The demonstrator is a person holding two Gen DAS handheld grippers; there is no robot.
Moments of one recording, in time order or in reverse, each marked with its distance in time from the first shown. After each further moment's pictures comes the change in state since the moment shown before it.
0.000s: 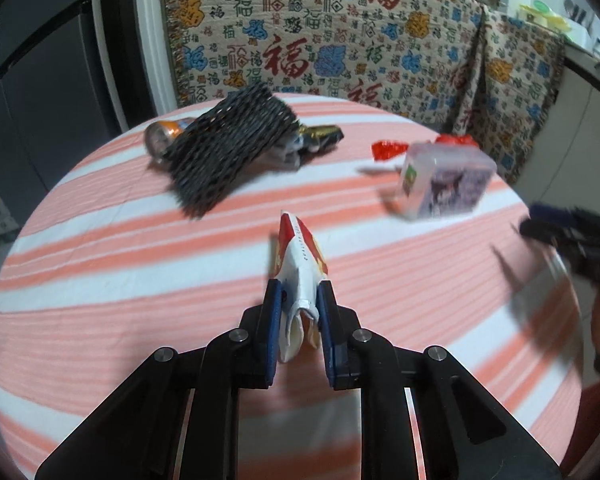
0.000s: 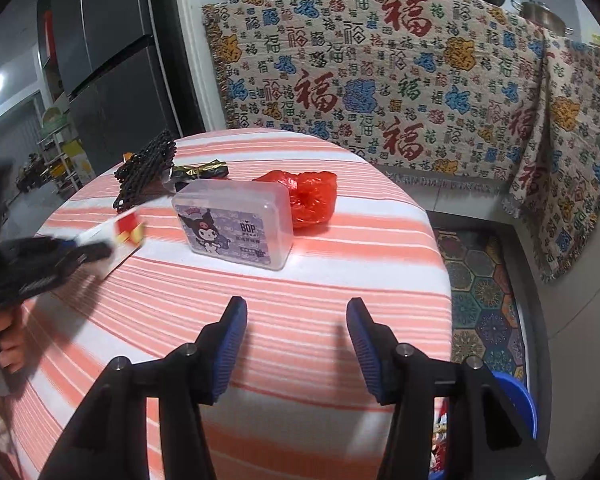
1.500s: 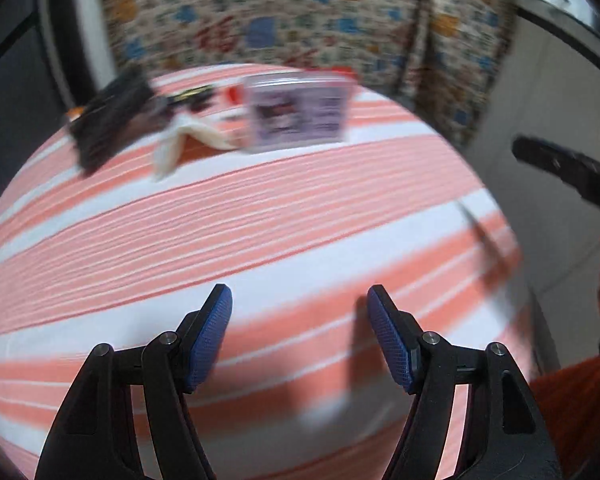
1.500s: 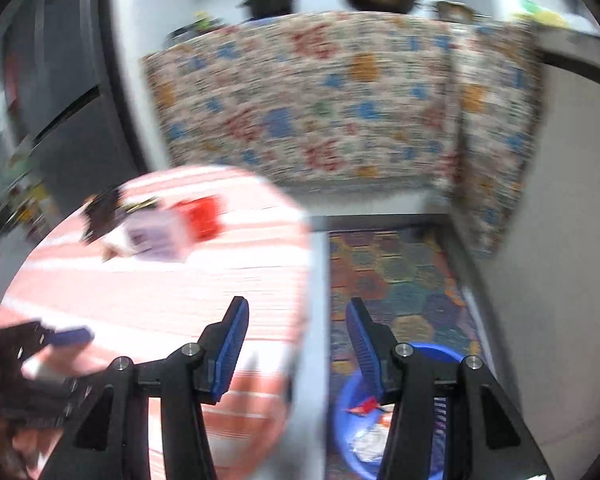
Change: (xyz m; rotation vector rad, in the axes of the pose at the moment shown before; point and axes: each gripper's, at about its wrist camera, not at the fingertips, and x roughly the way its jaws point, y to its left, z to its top) left arm -0.008 -0.098 -0.032 0.063 0.086 -0.072; right arm -0.087 -0.061 -0.033 0.100 -0.079 -0.107
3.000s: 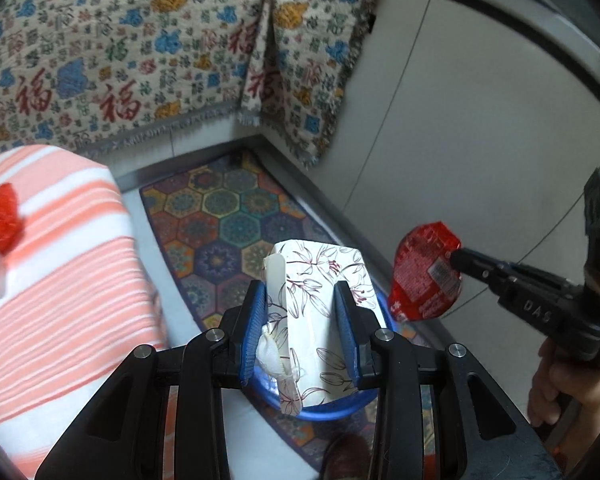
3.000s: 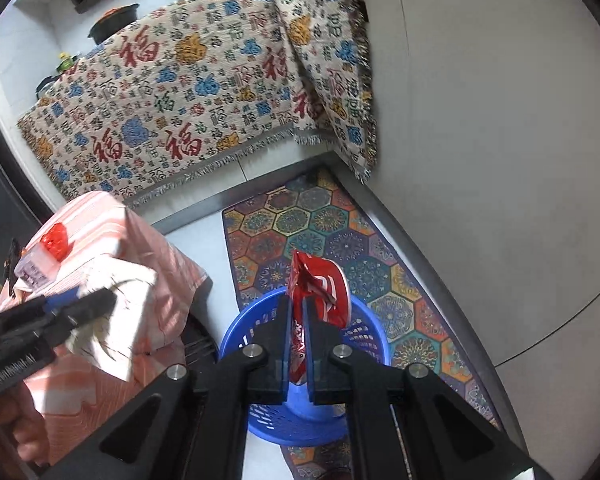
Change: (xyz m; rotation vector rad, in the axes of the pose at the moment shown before) left arm 0.060 -0.250 0.087 0.183 -0.016 -0.357; right arm -0.033 -0.203 -0.069 0.403 0.084 -0.240
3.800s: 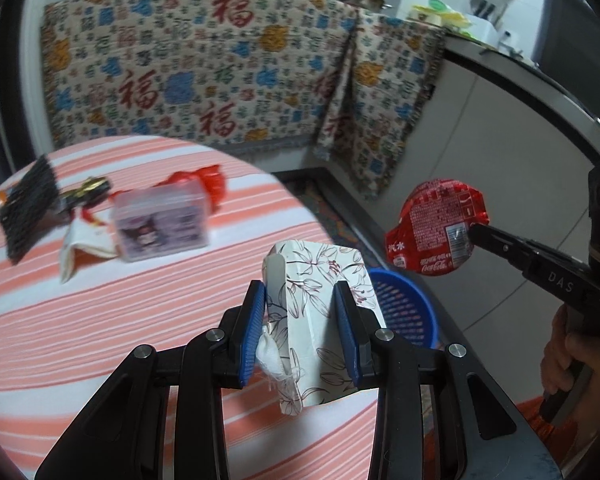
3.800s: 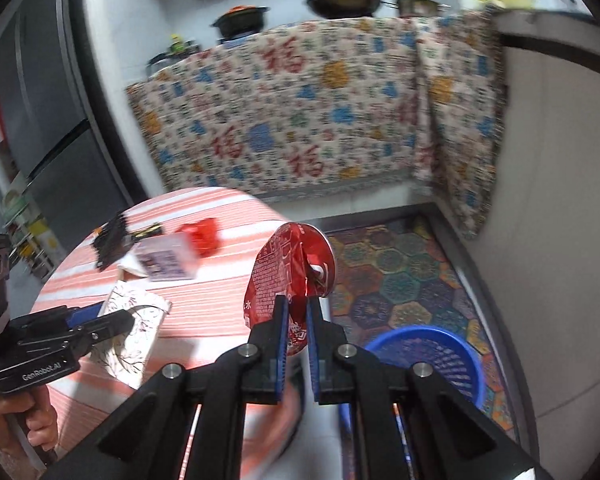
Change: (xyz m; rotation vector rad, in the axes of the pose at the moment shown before) left arm -0.151 0.111 -0.050 -0.110 -0.138 0.092; right arm -0.064 0.166 -0.009 -0.225 -0.104 0.196
